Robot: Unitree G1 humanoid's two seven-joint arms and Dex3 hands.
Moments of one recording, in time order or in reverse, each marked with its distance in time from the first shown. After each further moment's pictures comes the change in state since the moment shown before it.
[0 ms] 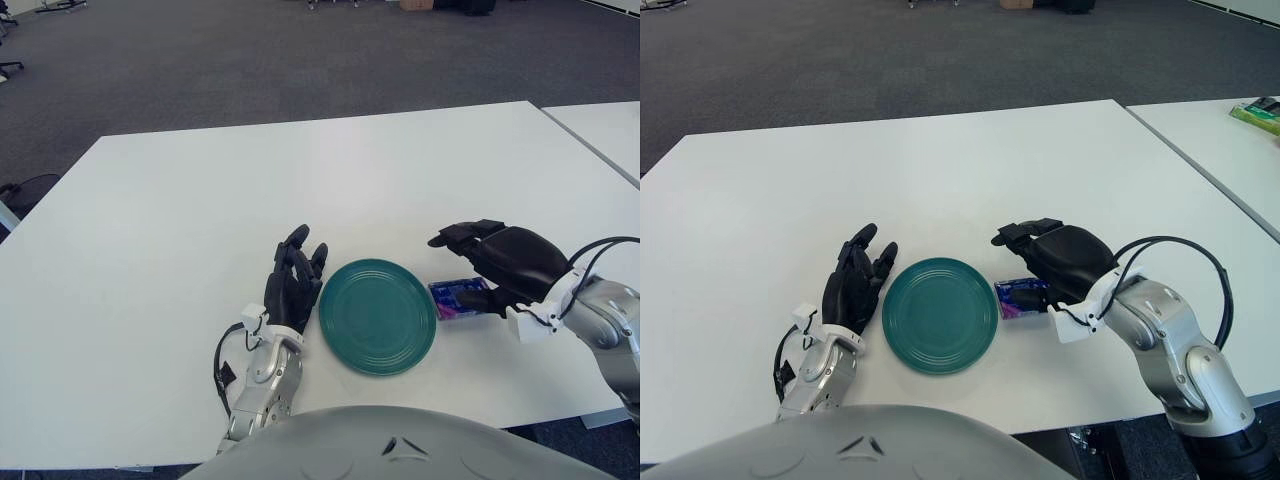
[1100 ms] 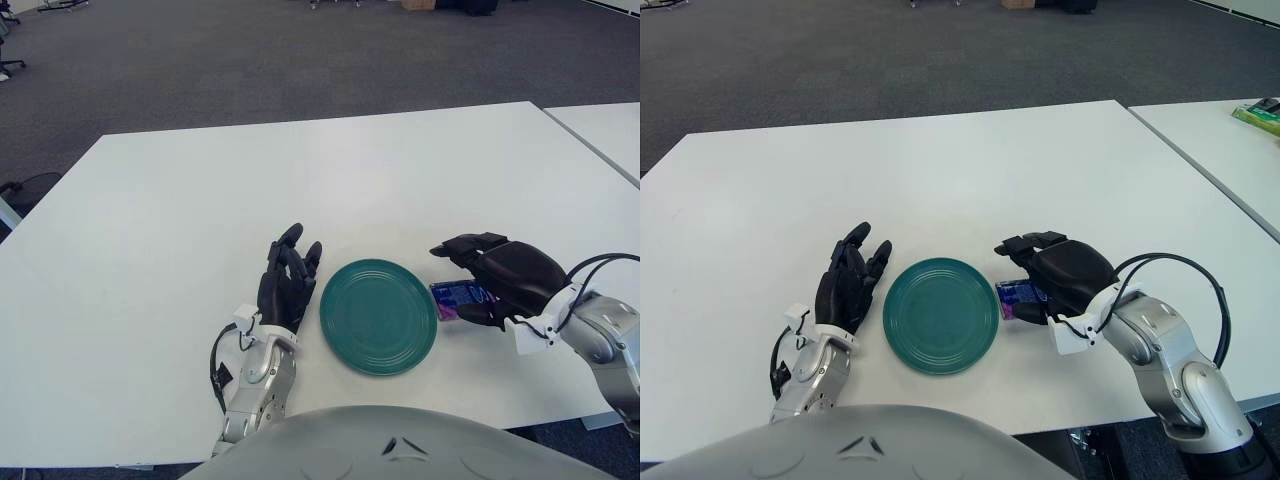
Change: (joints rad) left arm 0.011 -0.004 0.040 -0.026 -0.004 0.017 -0.034; right arm 0.050 0.021 0.018 0.005 -0.041 0.030 -0.010
